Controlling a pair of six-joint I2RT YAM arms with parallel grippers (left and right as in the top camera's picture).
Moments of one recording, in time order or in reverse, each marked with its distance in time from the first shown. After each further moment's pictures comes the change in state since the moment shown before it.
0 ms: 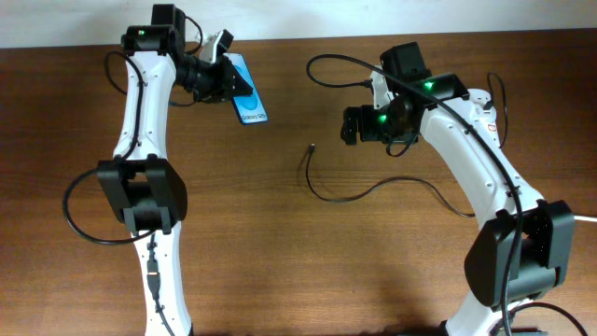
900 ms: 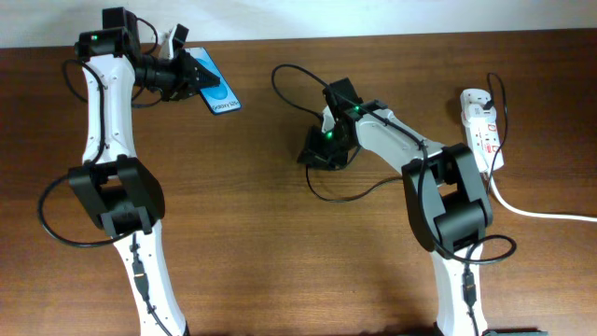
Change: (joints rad) left arm 0.150 0.000 0.000 0.010 0.117 -0.047; right arm 0.135 0.393 -0.005 0.332 -0.336 0.460
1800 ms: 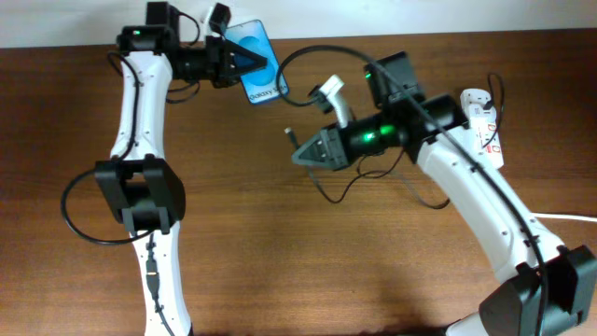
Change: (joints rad) left arm -0.146 0.000 0.000 0.035 0.599 0.130; right arm 0.007 -0.580 -0.114 -0.124 -0.451 -0.555
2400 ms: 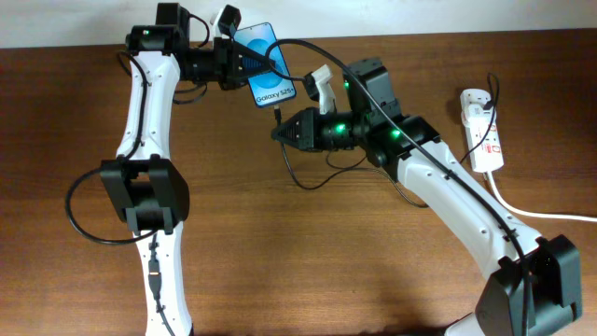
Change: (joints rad) left arm -0.019 0.000 0.000 -0.030 0.011 0.001; right arm 0.057 0.008 -0.129 0.444 0.204 0.521
